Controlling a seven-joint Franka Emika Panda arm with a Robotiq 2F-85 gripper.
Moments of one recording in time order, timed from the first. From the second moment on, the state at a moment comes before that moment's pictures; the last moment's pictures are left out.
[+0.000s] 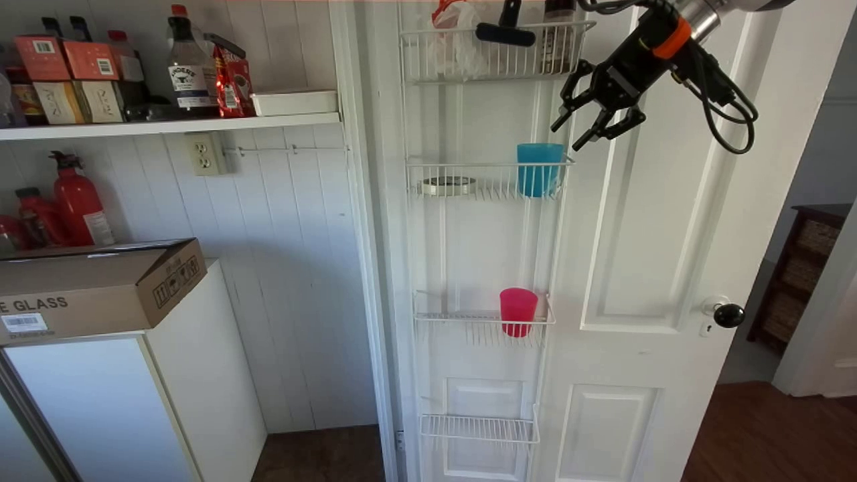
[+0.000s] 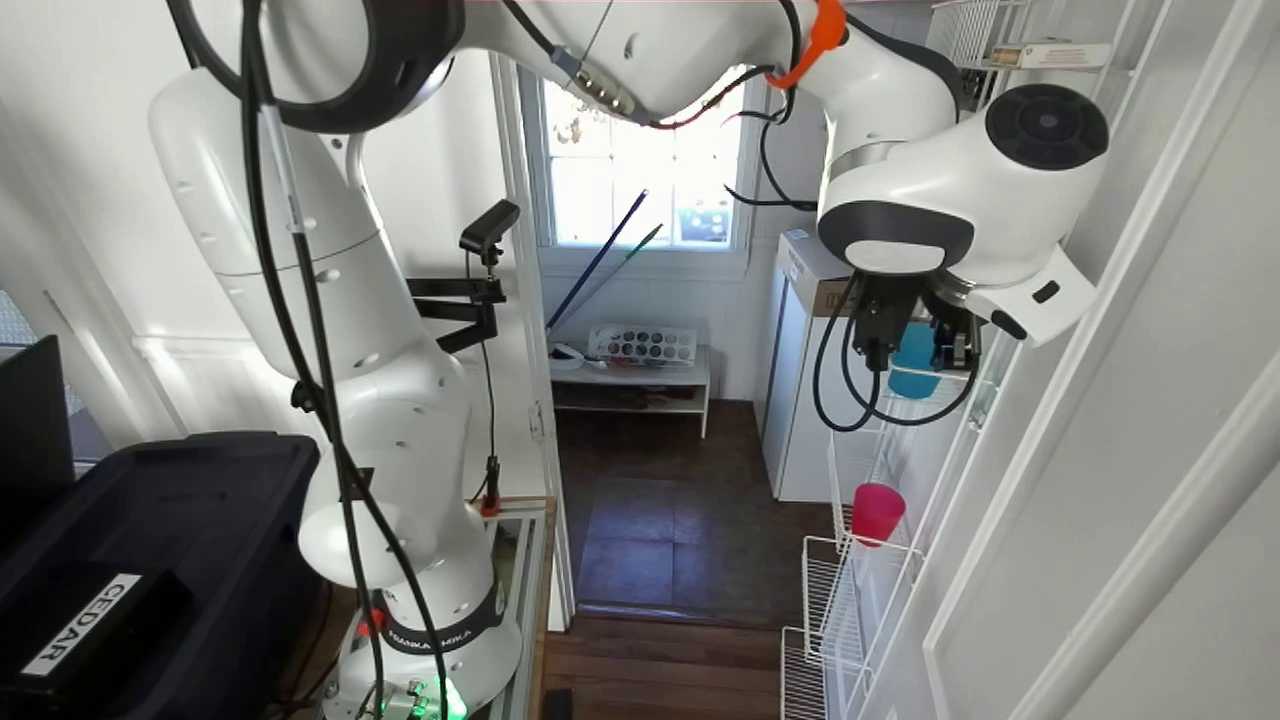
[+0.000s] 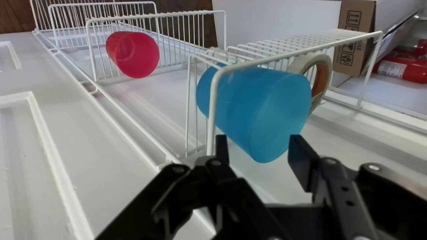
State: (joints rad) arm 0.09 -0.13 0.02 -2.21 0.79 2.40 -0.05
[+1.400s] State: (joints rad) arm 0.09 -0.10 0.03 -2.21 0.83 2.40 -0.12
